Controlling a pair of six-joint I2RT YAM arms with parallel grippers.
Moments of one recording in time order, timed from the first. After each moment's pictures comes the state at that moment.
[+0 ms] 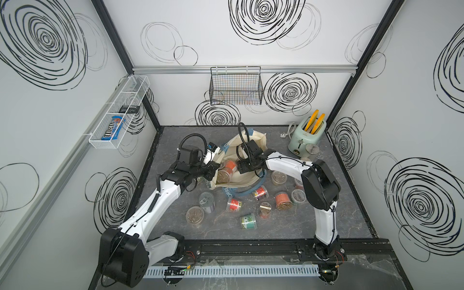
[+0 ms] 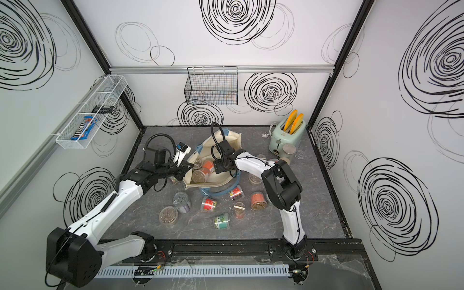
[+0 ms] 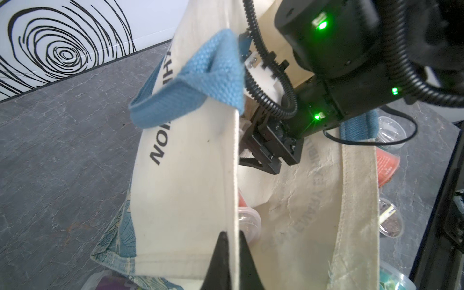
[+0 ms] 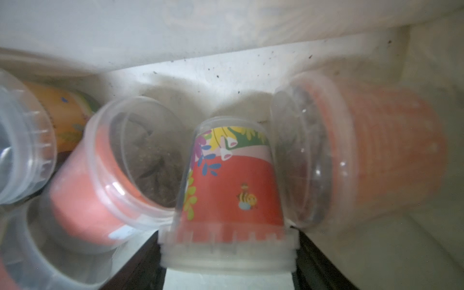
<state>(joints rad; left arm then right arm) -0.26 1.19 0.91 -0.40 0.42 0.14 0.70 1.99 1.47 -0.48 0.00 0.35</state>
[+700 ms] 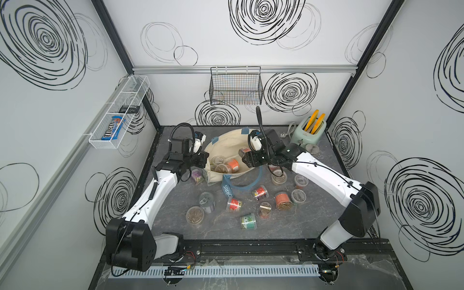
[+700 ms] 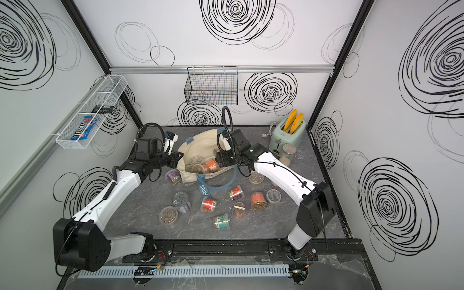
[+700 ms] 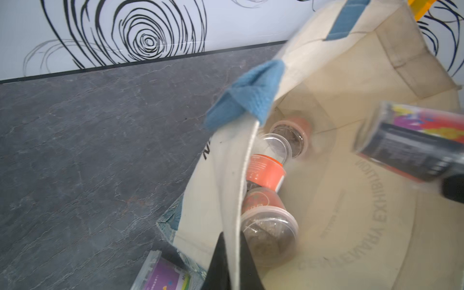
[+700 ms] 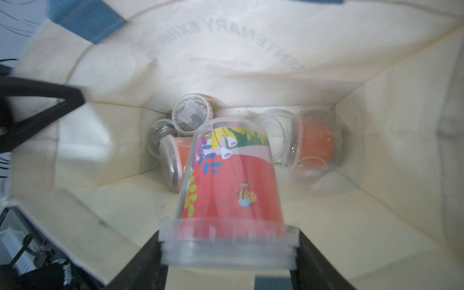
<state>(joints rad) -0.09 1.30 1.03 -0.41 0.36 0.01 0.69 1.57 1.45 -0.67 -0.09 0.31</state>
